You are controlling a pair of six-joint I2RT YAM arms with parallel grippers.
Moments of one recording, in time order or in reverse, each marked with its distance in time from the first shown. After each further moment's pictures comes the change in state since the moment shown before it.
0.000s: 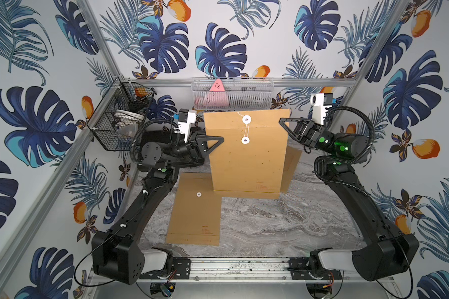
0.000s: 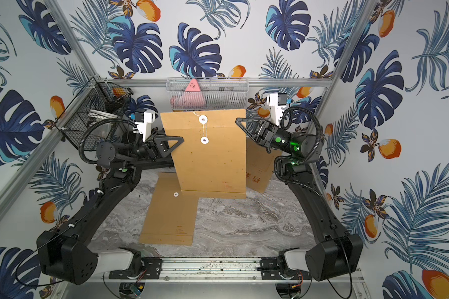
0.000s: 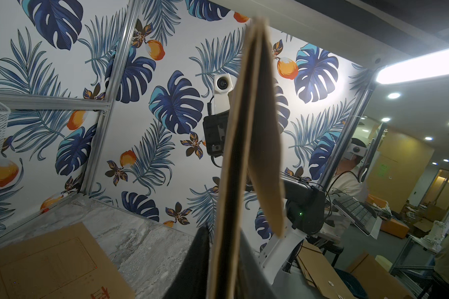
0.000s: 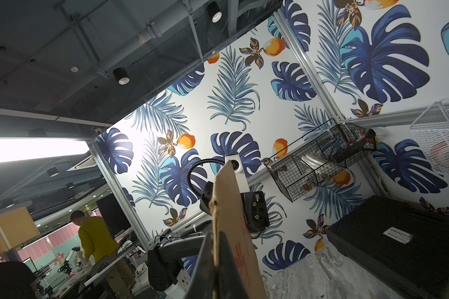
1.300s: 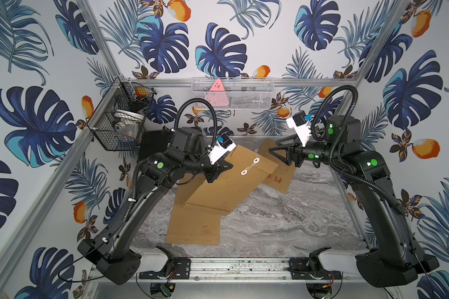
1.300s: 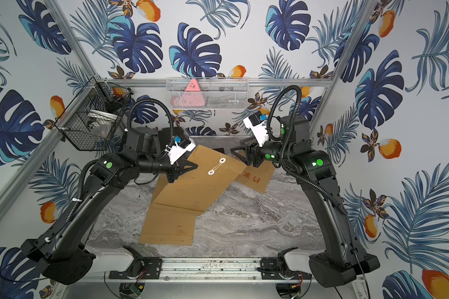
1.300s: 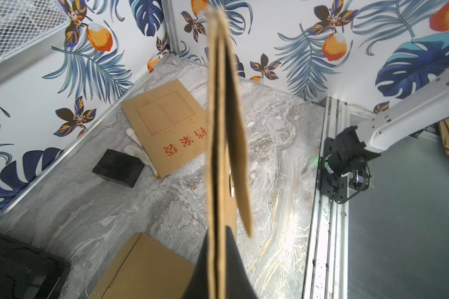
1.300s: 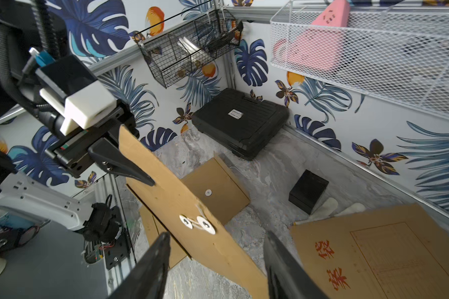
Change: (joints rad) left arm -0.321 0.023 0.508 -1.818 -0.592 1.340; right arm 0.132 -0.027 0.447 -1.793 0.369 -1.441
